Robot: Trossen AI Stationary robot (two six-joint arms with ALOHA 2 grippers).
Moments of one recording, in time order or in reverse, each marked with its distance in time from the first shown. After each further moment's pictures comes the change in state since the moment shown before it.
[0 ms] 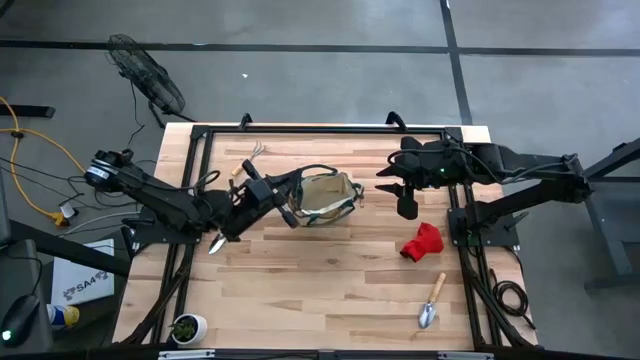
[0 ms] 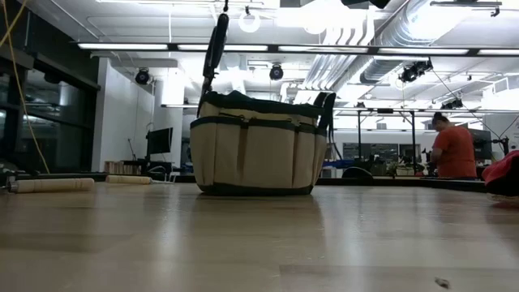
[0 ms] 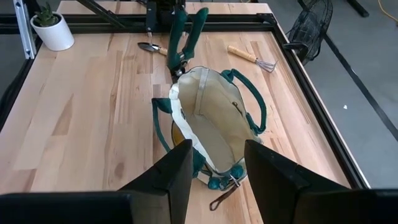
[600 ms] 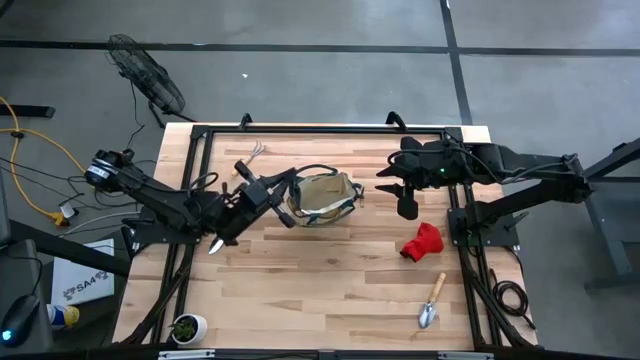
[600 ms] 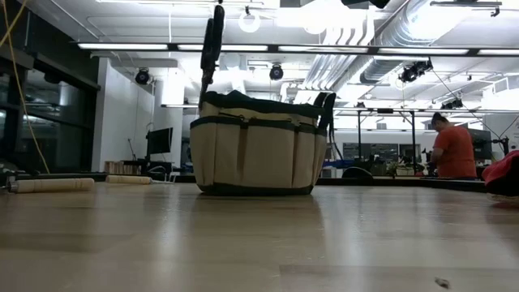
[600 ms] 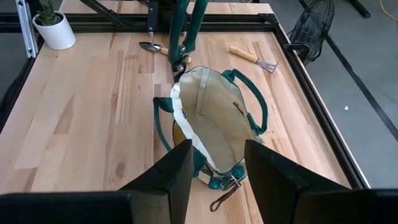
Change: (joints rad) left arm -0.042 -0.001 0.000 0.095 -0.076 0.193; right arm 0.000 0.000 0.000 0.000 -0.005 -0.006
